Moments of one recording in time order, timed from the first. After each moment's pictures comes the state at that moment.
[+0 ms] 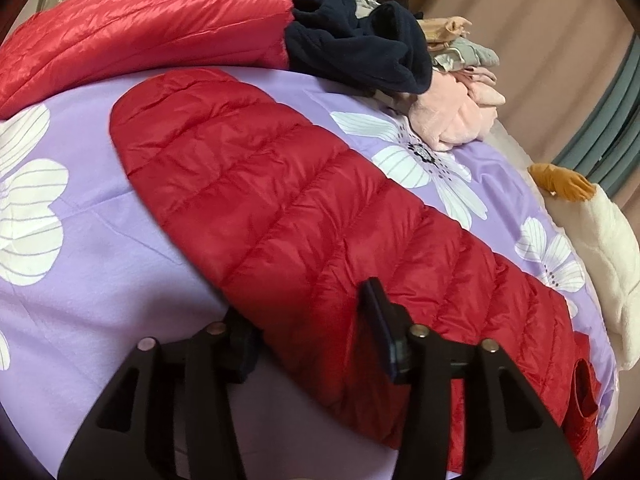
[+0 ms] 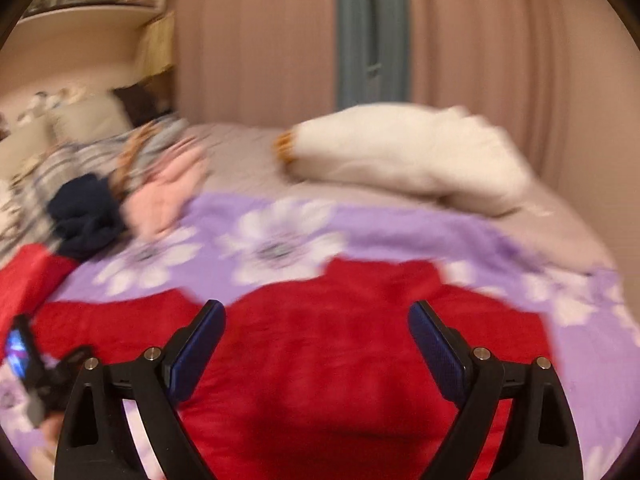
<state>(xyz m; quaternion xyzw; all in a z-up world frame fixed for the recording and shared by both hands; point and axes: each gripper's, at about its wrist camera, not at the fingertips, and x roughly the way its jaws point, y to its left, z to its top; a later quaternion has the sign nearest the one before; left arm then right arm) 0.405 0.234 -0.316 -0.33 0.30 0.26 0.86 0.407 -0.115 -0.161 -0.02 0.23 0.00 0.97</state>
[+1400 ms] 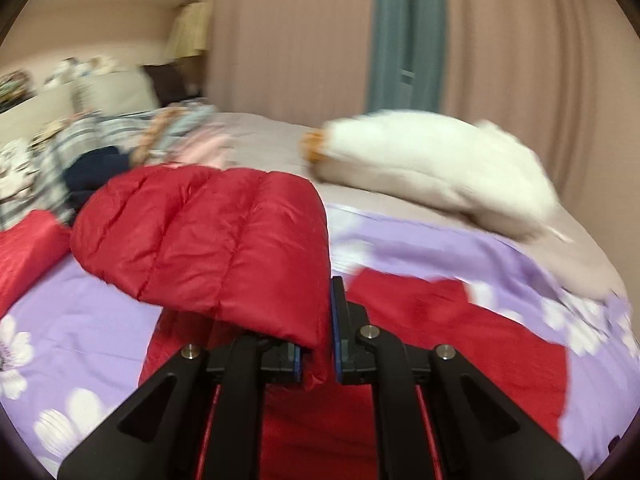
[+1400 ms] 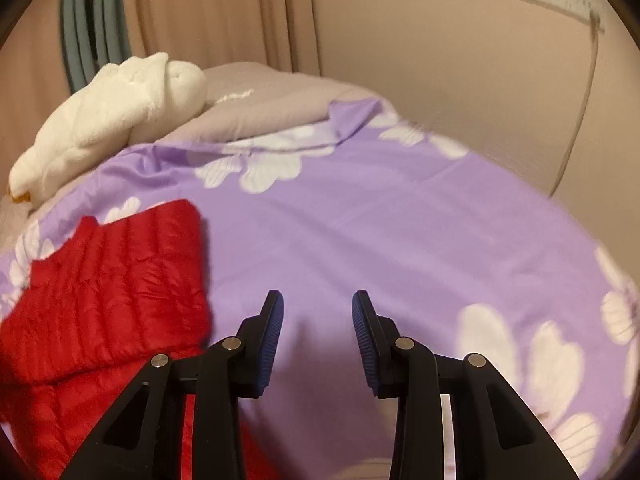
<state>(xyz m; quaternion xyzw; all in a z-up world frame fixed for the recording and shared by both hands) 0.435 -0.110 -0.168 -0.05 0.24 0.07 0.97 0.331 -0.384 -0.253 0.13 0.31 -0.29 0.89</state>
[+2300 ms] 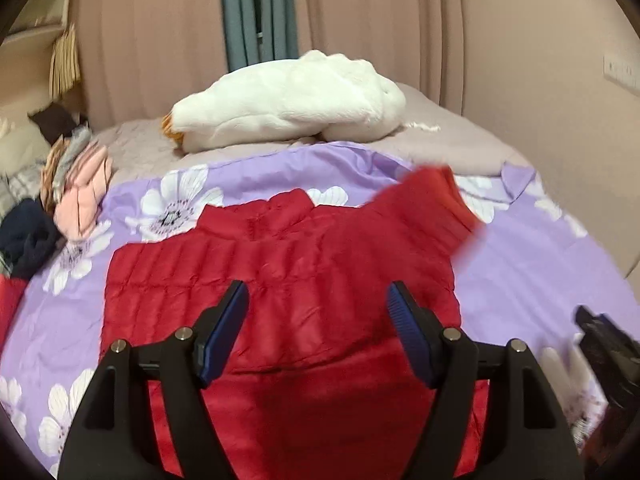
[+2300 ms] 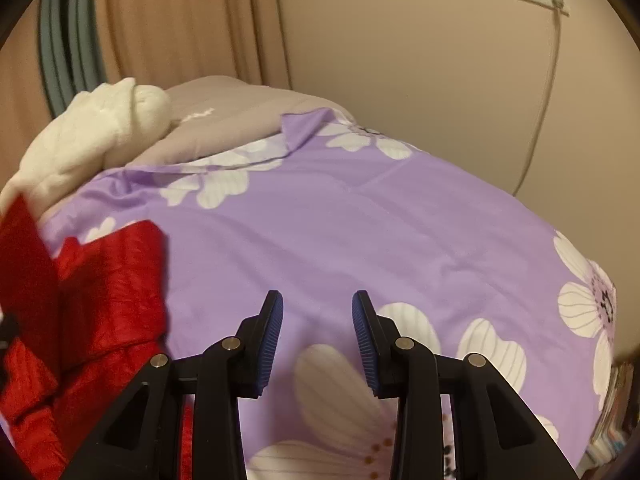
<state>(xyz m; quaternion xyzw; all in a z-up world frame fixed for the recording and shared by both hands) 0.348 -0.196 -0.175 0.05 0.30 -0.11 0.95 0.301 -0.405 -0.249 0.17 0.31 -0.31 0.88</state>
